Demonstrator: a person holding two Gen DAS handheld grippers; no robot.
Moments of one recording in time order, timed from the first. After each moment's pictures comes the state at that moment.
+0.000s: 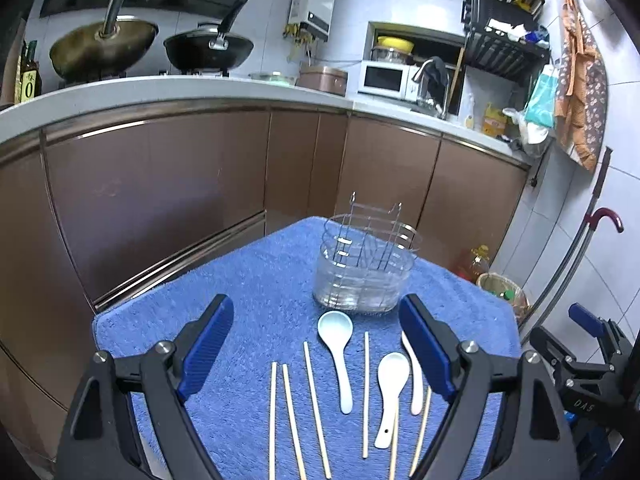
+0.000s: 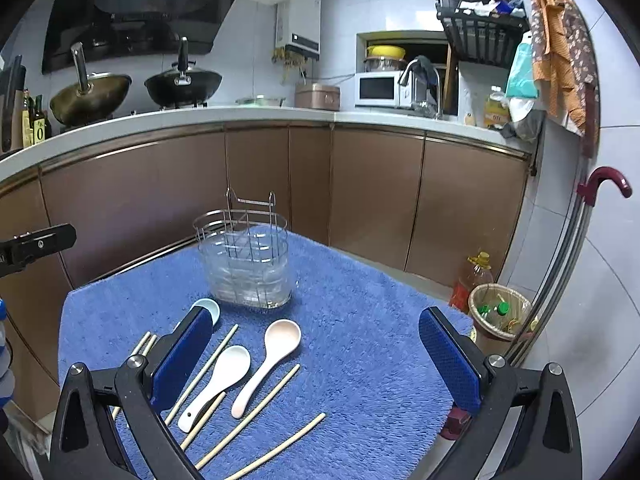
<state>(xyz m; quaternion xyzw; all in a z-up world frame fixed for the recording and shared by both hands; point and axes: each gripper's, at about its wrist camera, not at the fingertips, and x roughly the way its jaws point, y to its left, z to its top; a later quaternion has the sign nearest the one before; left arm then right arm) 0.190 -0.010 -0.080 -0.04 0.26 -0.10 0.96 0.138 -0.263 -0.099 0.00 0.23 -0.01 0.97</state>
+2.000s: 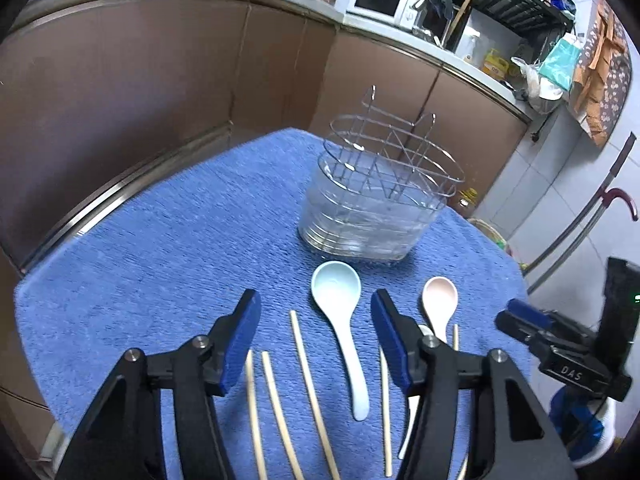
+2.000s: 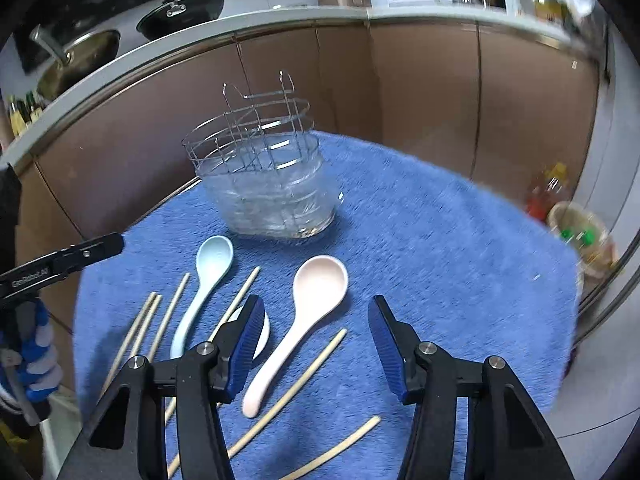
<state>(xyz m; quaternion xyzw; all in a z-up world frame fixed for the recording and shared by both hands) 0.301 -0.009 -0.163 -0.07 0.41 -0.18 0.89 0.240 -0.276 -0.175 0.09 0.39 0.10 0.91</state>
